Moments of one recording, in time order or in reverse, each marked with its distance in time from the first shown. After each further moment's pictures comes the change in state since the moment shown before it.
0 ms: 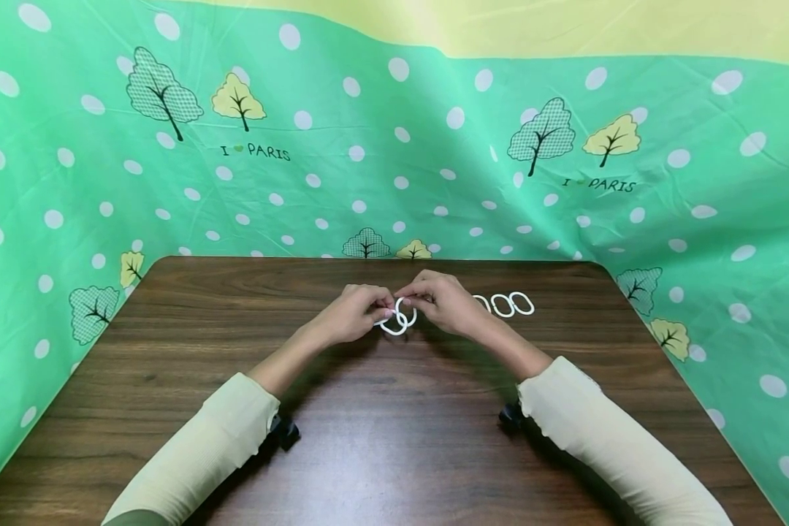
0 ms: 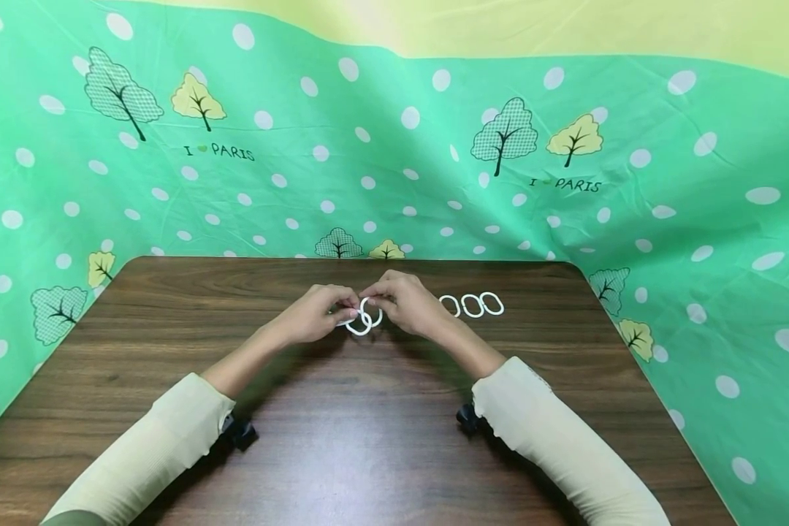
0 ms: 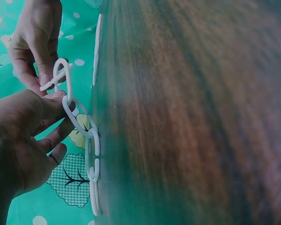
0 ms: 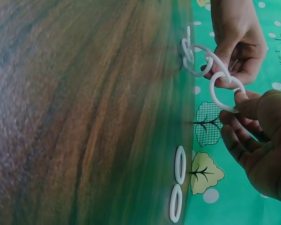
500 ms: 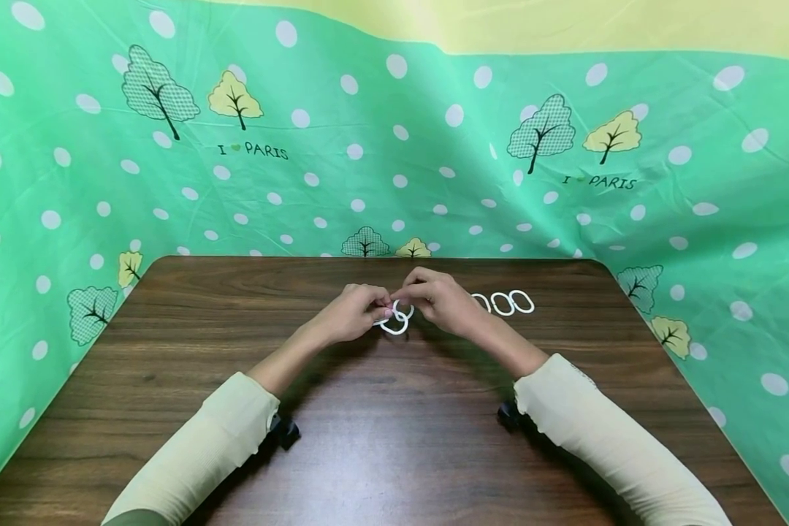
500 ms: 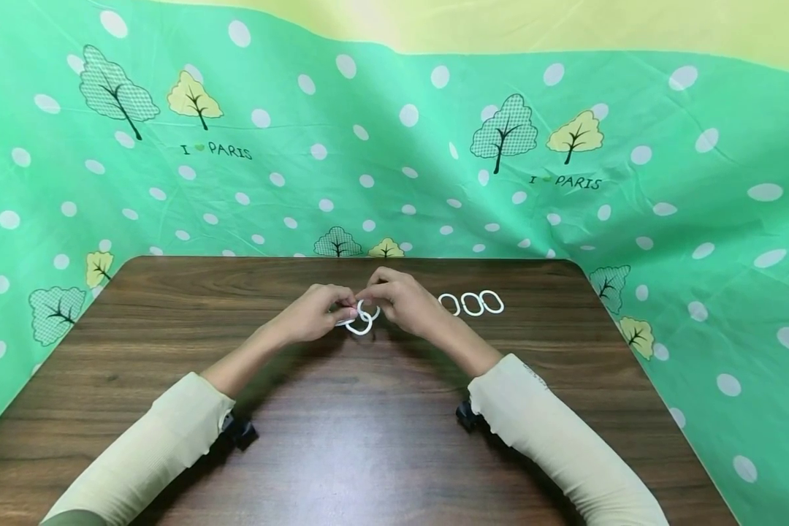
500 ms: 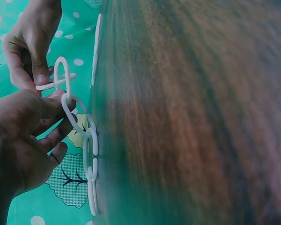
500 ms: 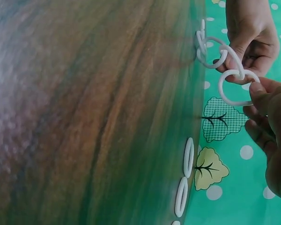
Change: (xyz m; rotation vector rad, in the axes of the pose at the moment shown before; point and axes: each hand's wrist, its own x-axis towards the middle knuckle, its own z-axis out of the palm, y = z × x) left_hand 0.012 -0.053 0.029 0.037 0.004 -0.019; right_hand 0.002 0.010 0.006 -0.057 0.099 -0.306
